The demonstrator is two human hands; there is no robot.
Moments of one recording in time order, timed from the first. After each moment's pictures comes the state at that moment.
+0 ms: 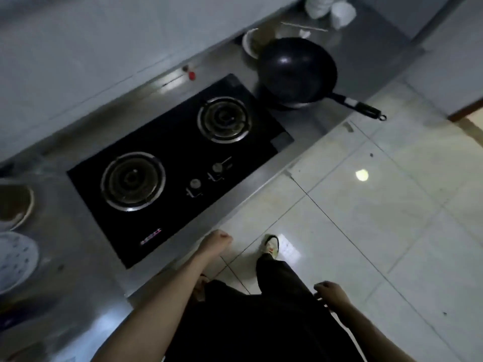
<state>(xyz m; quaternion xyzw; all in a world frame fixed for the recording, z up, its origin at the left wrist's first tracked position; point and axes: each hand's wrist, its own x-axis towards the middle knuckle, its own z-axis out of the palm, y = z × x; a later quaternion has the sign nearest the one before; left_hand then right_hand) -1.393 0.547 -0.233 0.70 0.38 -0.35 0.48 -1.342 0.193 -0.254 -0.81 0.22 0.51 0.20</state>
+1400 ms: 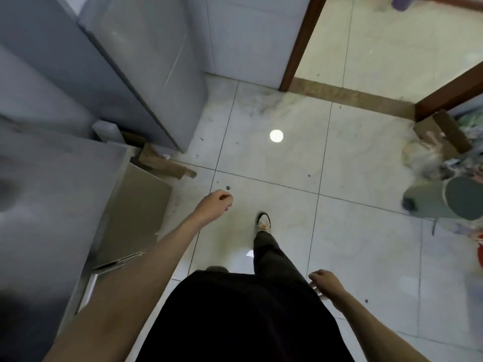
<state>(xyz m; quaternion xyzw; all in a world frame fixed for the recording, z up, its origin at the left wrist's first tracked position) -0.360 -0.151 -0.245 0.80 0.11 -0.44 0.40 -0.591 -0.457 -0.280 -0.68 0.46 0.45 0.35</state>
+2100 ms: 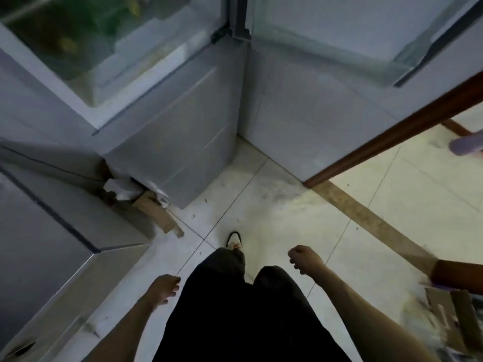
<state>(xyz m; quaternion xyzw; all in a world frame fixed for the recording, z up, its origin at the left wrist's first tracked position) -0.105 -0.140 -0.295 0.58 0.51 -0.45 0.44 0.062 -0.497 -0.245 -0.83 0.17 0.47 0.24</state>
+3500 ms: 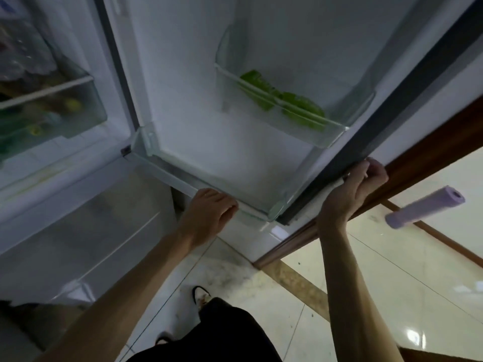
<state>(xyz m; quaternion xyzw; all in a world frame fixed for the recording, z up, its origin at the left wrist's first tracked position) 0.369 -0.355 -0.074 0.95 -0.16 0.16 0.22 0.447 -0.603 0.013 -0.68 0.07 -0.37 0.63</state>
